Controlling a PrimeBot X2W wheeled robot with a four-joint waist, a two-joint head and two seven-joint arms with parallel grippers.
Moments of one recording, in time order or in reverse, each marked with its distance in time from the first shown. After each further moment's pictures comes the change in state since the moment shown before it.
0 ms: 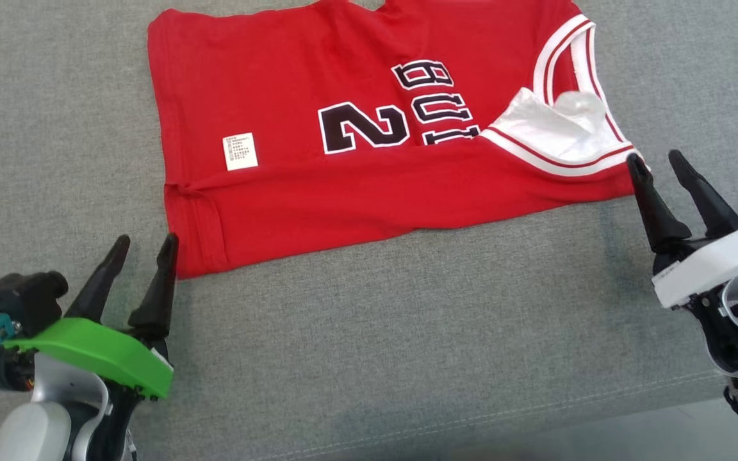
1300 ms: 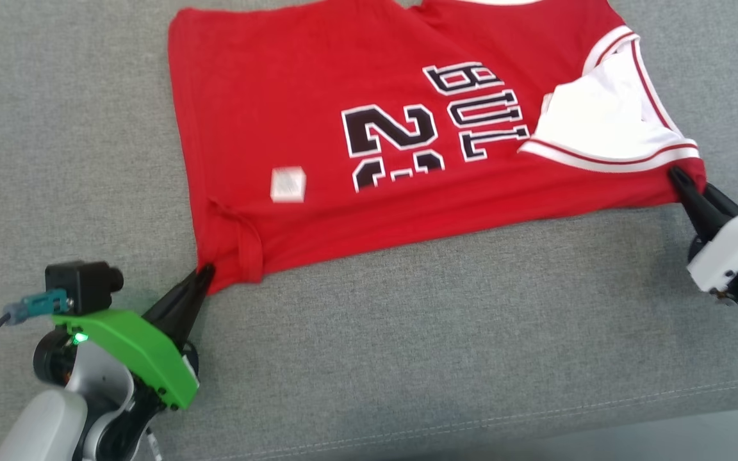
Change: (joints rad) left arm -0.042 0.007 -0.094 0.061 -0.114 -0.053 0.205; right arm -0.025 -0.003 -0.147 0.067 -0.065 0.001 0.344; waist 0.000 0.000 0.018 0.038
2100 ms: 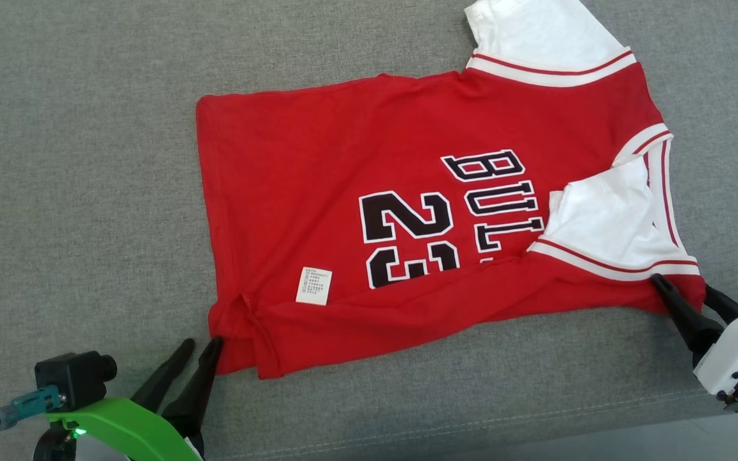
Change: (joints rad) left arm 0.302 0.015 0.031 -0.246 -0.018 0.122 -0.047; right arm 0.344 0.020 -0.099 -0.231 0.043 -0.001 0.132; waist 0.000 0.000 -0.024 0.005
